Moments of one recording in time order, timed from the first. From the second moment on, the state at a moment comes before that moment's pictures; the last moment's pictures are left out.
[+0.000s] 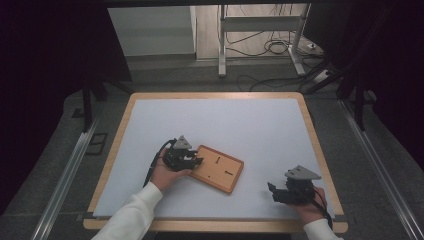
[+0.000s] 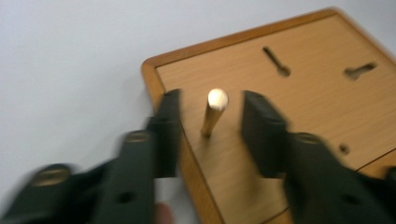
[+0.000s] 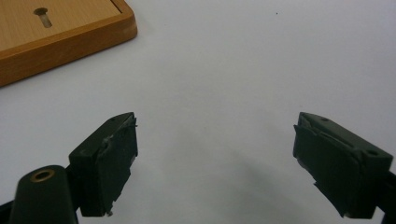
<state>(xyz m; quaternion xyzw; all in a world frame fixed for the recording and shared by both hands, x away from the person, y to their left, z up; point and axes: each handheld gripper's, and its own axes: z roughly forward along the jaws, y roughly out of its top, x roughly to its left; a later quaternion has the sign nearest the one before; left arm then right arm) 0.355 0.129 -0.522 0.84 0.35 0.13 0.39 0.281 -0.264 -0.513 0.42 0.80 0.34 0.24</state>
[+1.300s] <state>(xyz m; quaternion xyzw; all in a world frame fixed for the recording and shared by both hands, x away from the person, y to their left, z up) 0.303 0.163 -0.518 0.83 0.36 0.13 0.40 0.331 -0.207 -0.489 0.37 0.83 0.37 0.20</state>
